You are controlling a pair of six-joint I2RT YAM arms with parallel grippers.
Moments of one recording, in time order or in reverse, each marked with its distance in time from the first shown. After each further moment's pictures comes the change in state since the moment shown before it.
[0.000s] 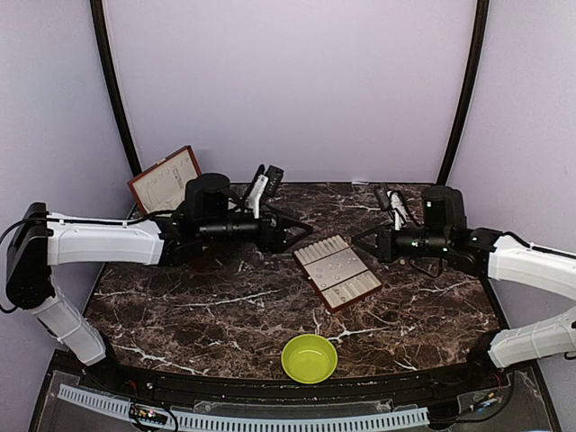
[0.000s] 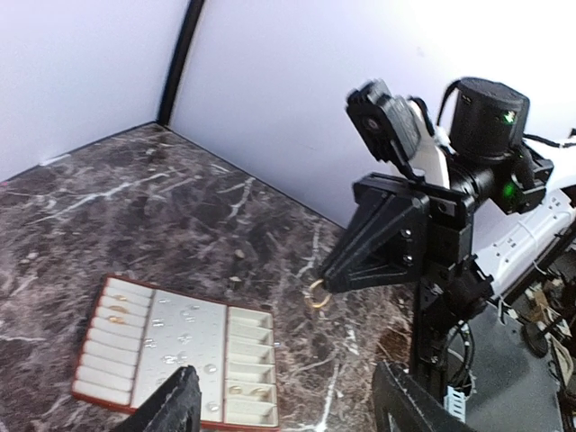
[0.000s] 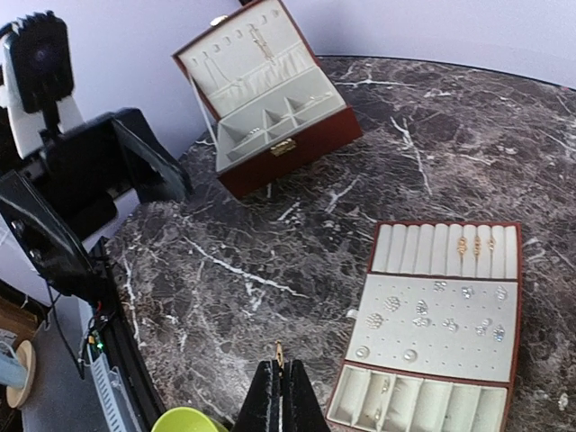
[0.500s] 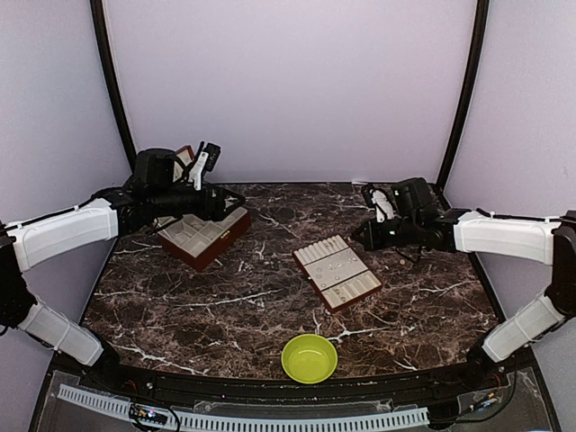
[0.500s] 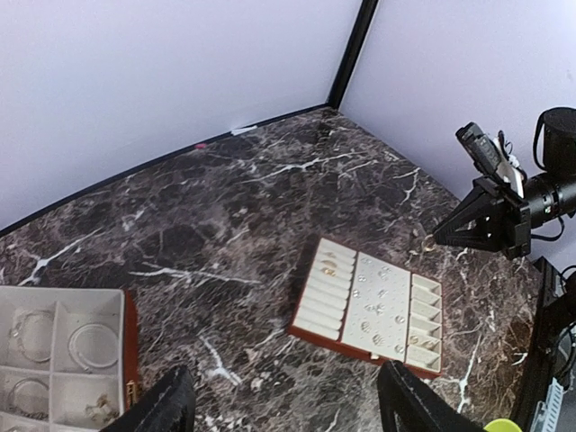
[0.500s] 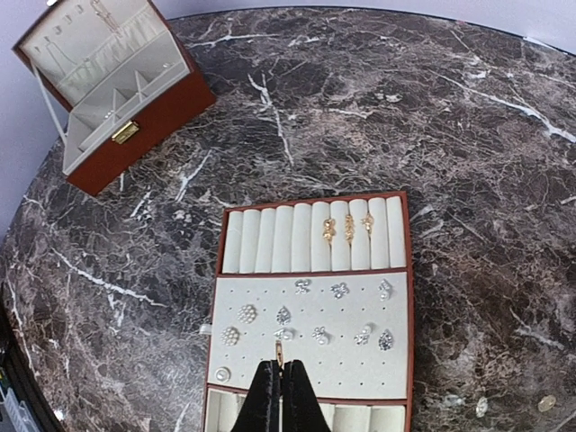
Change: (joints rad) left arm 0.343 -0.208 0.009 -0.387 -0.045 0.189; right arm -0.071 0.303 0.166 -0.106 0.207 -0.079
